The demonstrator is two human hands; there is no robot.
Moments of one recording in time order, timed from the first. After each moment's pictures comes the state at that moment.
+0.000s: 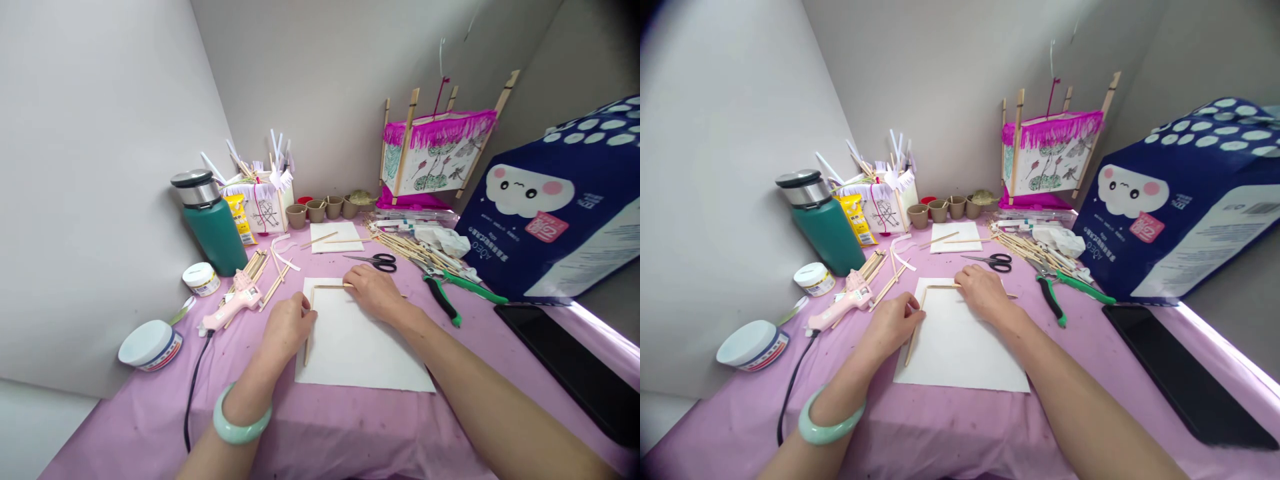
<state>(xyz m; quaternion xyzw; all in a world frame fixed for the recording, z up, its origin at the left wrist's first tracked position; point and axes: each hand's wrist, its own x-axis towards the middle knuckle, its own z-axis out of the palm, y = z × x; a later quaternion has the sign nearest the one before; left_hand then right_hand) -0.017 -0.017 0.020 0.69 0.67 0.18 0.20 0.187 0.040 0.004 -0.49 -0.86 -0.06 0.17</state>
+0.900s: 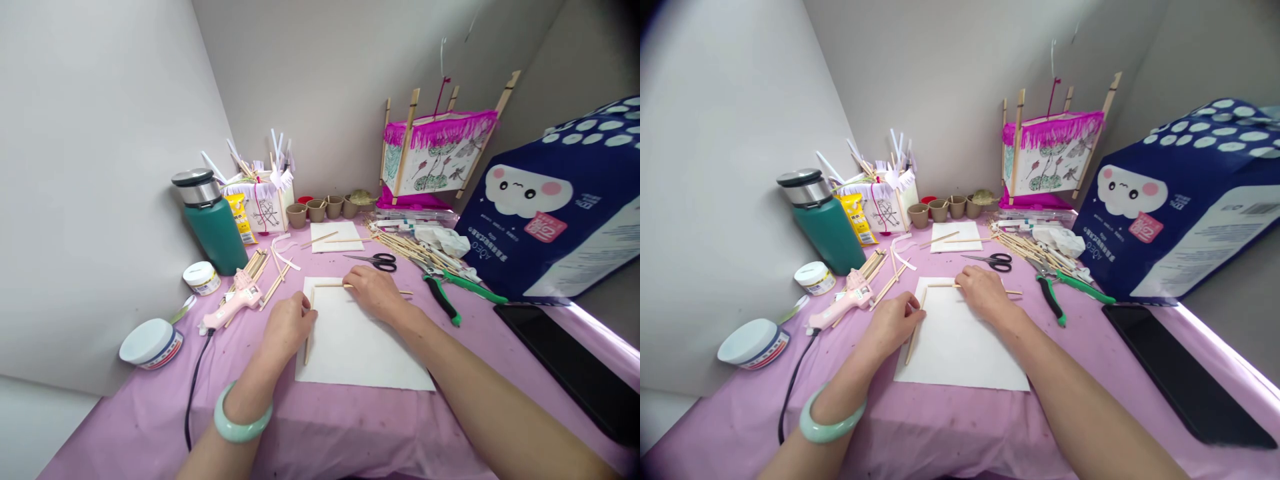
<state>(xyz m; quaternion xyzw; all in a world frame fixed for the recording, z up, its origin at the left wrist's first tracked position) -0.019 -0.017 0.016 0.69 0.67 0.19 0.19 0.186 0.039 0.006 -0.49 -0.86 -0.07 0.14</state>
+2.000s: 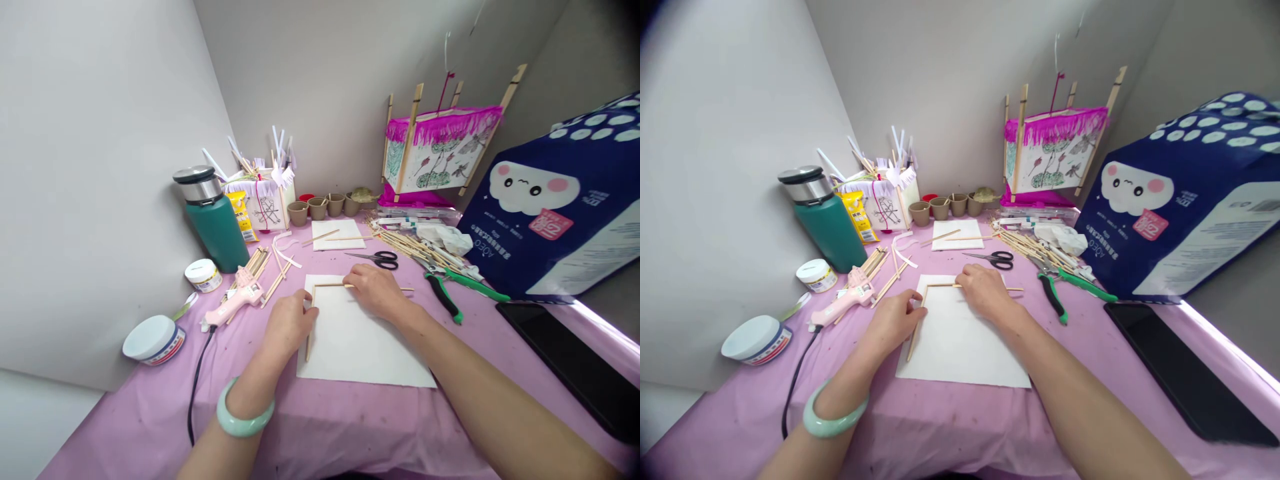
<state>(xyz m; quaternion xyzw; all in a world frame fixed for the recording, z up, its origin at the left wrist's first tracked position) -0.018 -0.018 0.019 0.69 0.67 0.19 0.20 0.185 0.034 0.012 -0.48 -0.86 -0.07 0.12</state>
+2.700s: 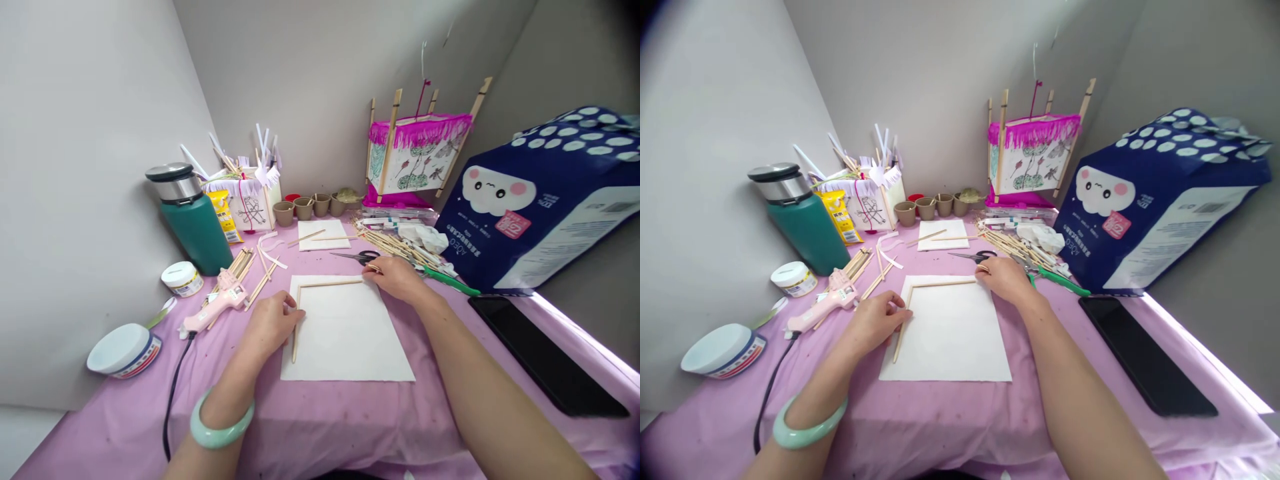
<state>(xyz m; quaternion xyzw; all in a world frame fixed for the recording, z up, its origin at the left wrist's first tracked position) -0.022 -0.020 0.028 0.67 0.66 0.19 0.29 0.254 0.050 0.023 -0.59 -0.79 0.04 0.13</state>
